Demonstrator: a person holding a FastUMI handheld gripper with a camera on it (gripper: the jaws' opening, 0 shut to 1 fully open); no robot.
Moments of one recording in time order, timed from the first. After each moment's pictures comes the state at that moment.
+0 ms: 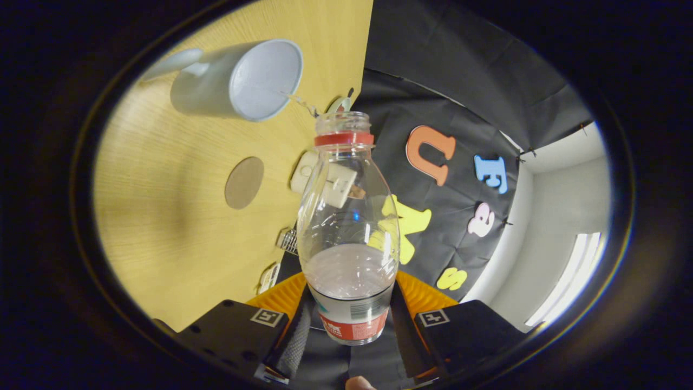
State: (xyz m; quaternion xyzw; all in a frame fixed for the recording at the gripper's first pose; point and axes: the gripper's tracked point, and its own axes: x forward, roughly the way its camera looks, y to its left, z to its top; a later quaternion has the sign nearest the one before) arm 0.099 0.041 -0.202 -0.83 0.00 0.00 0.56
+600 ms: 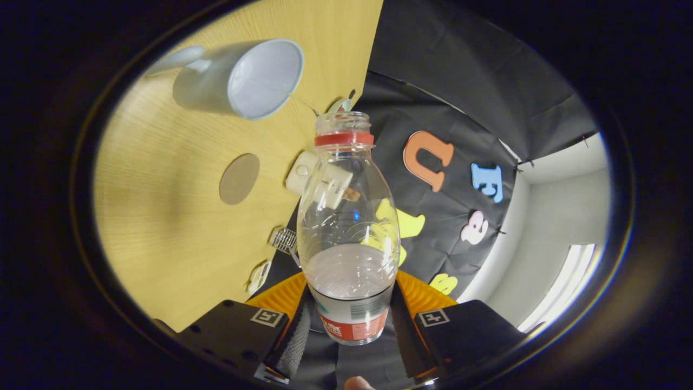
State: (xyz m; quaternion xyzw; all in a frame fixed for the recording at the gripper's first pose) arm 0.100 0.050 -0.192 -0.84 -0.01 0.00 0.54
